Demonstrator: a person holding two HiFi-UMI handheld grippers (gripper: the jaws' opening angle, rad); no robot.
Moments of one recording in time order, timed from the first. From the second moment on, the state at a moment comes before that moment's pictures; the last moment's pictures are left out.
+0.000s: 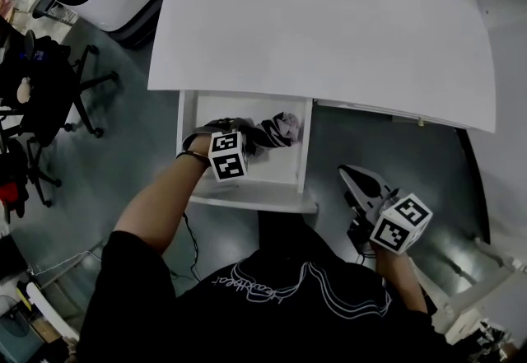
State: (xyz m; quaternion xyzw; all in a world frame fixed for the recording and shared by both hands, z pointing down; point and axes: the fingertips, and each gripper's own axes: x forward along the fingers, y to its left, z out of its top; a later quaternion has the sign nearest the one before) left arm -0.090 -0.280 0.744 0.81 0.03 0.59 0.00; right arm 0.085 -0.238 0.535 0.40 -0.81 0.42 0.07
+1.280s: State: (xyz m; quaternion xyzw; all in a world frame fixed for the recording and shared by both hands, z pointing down) left arm -0.099 -0.299 0.585 0.88 -0.13 0.45 0.01; right arm 0.031 -0.249 0.456 0.36 -0.88 0.32 0.04
